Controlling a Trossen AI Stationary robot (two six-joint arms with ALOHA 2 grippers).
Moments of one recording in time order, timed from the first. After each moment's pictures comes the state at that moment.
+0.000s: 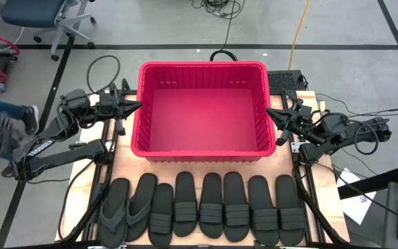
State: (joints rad) left arm 0.57 0.54 0.78 -0.27 0.31 0.10; right arm 0.22 0.52 0.66 -0.04 0.73 0.06
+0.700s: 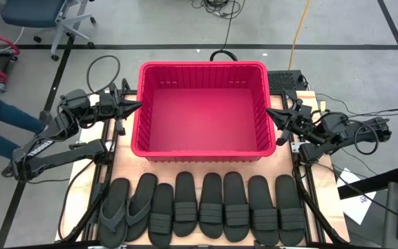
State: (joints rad) left arm 0.57 0.54 0.78 -0.27 0.31 0.10; right arm 0.22 0.52 0.66 -0.03 0.73 0.09
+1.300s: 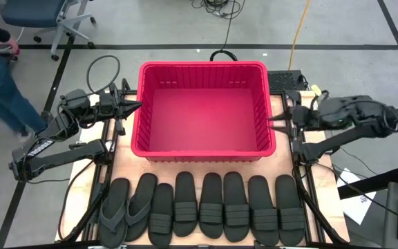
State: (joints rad) left arm 0.57 0.54 0.78 -0.27 0.31 0.10; right arm 0.22 0.95 1.50 -1.14 0.29 0.01
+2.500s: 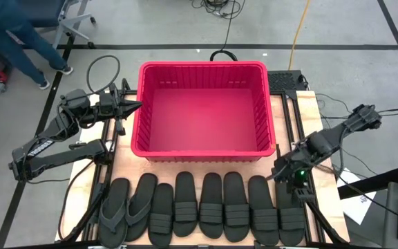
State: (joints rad) left arm 0.57 0.54 0.78 -0.27 0.31 0.10; right arm 0.53 1.05 1.01 -1.09 -0.61 0.69
